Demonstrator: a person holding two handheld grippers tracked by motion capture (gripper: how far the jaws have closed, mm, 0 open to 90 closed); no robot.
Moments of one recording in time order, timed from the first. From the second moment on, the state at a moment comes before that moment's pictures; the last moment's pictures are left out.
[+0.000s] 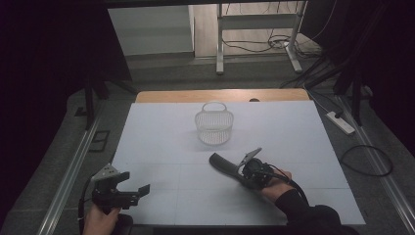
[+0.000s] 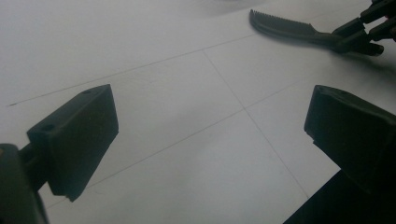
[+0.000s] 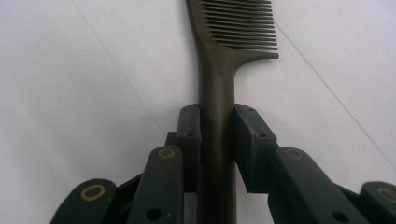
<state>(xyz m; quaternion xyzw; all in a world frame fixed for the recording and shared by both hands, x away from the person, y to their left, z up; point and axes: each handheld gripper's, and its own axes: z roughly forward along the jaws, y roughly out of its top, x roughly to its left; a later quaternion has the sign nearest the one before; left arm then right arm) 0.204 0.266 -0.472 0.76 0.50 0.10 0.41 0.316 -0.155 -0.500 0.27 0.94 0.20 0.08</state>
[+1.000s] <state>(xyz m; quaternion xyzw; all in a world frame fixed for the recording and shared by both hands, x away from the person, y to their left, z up) 0.238 0.246 -0.457 0.78 0.43 0.08 0.45 0.296 -0.173 -0.471 0.25 0.92 0.28 0.13</state>
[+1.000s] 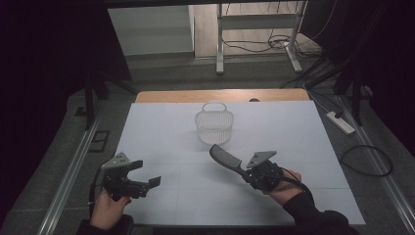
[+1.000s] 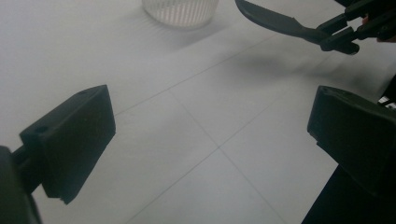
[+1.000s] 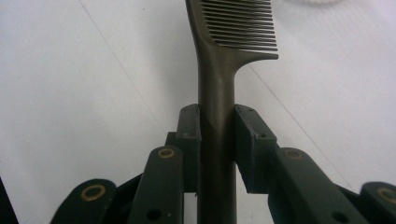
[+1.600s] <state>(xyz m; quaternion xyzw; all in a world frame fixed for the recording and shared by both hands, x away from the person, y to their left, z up) 0.281 0.204 -0.436 0.78 0.41 0.05 0.47 0.292 -0.187 -0.457 0.23 0.90 0.32 0.16</state>
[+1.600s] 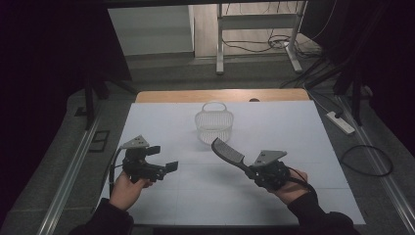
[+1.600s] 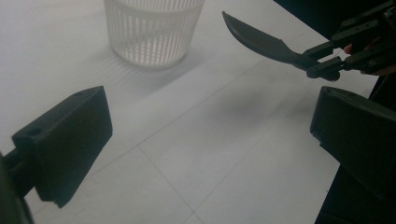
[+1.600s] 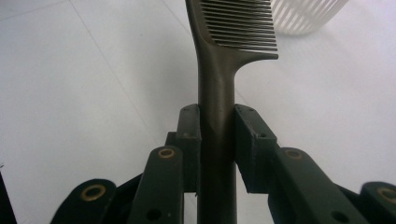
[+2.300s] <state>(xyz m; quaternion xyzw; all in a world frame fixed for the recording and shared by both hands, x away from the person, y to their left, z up) 0.320 0.162 -0.422 0.77 0.39 0.03 0.50 0.289 -0.191 -0.448 0.21 0.89 0.36 0.21</state>
